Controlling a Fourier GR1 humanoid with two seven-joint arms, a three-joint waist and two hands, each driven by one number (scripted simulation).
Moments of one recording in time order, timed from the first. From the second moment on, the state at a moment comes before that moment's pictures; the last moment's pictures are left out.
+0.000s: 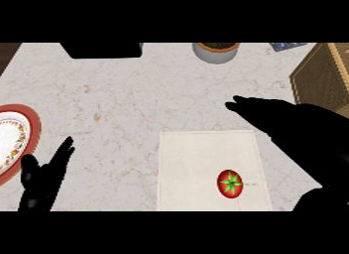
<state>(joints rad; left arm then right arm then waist) 0.11 0.47 -0.28 -1.46 0.36 0.27 0.15 -0.77 -0.77 0.51 -2.08 -0.26 0.48 1.12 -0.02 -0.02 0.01</state>
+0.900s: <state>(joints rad) 0.07 0.44 -0.26 -1.45 0.33 0.23 0.19 -0.58 -0.67 0.72 -2.02 0.07 0.38 1.04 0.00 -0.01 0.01</state>
